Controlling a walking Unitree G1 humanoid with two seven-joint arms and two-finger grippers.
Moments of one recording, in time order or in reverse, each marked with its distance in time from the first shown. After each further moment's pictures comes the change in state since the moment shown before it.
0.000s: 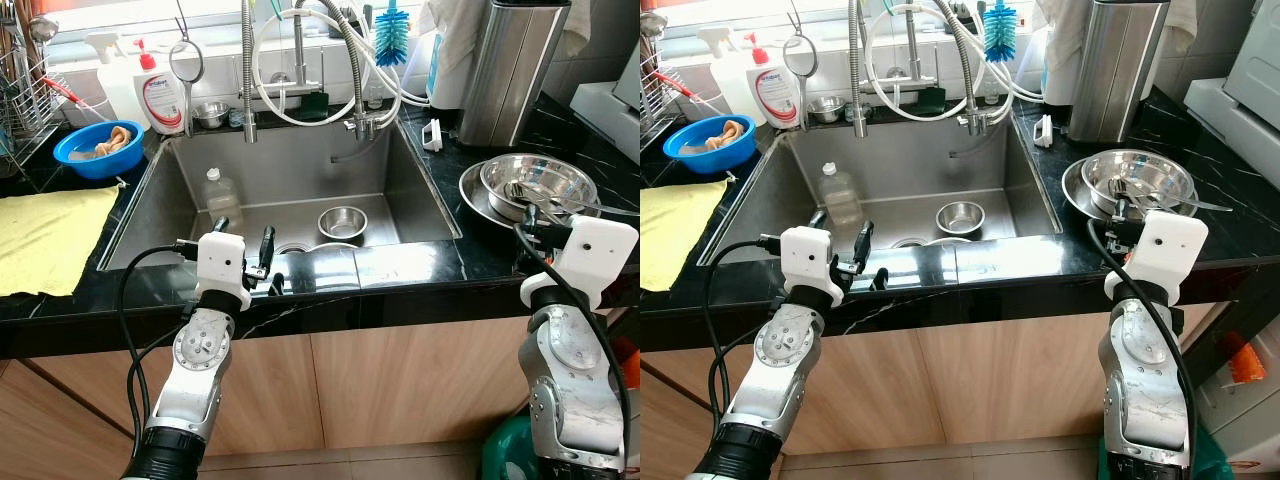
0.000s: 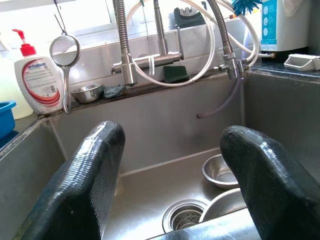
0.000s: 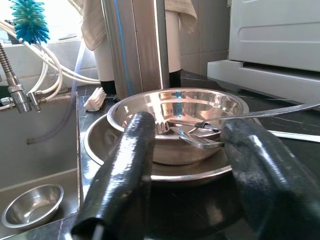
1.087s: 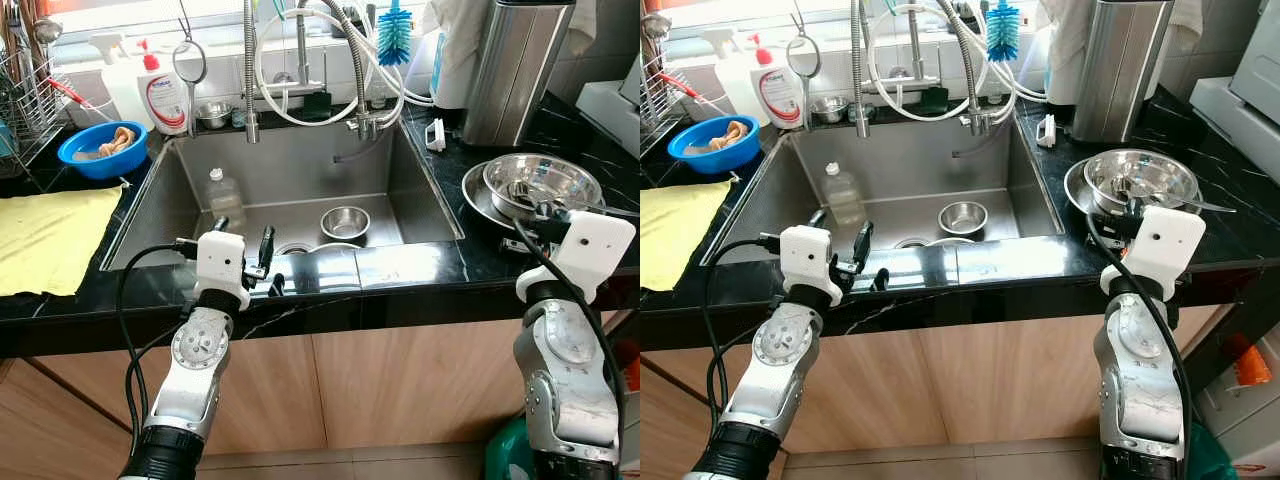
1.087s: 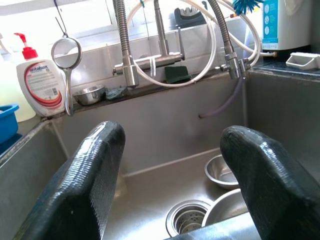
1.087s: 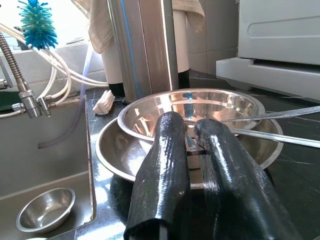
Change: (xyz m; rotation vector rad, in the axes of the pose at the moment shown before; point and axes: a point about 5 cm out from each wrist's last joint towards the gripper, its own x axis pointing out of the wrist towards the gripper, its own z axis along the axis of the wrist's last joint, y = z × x) left arm 0.002 0.001 0.002 0.007 -0.006 -0.010; right arm 0.004 0.006 0.002 0.033 -0.005 0.015
